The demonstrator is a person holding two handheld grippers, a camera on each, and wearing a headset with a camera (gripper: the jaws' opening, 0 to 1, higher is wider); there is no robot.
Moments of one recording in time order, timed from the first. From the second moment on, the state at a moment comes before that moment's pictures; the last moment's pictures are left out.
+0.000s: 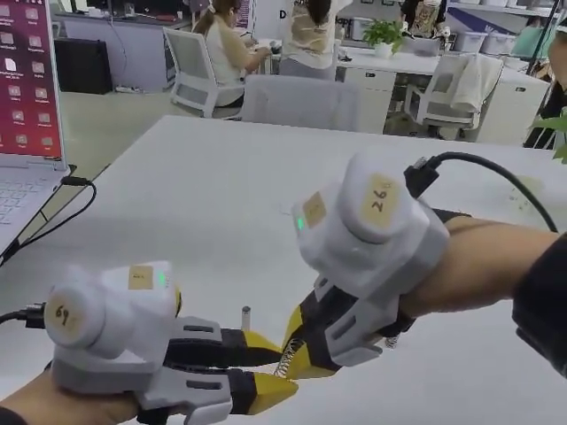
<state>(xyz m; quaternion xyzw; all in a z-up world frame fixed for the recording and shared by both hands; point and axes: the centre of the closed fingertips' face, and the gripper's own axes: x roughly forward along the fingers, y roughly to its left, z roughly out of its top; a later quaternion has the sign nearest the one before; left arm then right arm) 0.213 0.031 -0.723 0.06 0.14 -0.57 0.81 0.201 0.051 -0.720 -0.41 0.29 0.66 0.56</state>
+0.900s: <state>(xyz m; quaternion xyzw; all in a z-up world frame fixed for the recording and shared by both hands) 0.231 0.086 -0.725 0.03 0.14 -0.50 0.86 0.214 0.033 -0.723 -0.41 0.30 0.64 0.57</state>
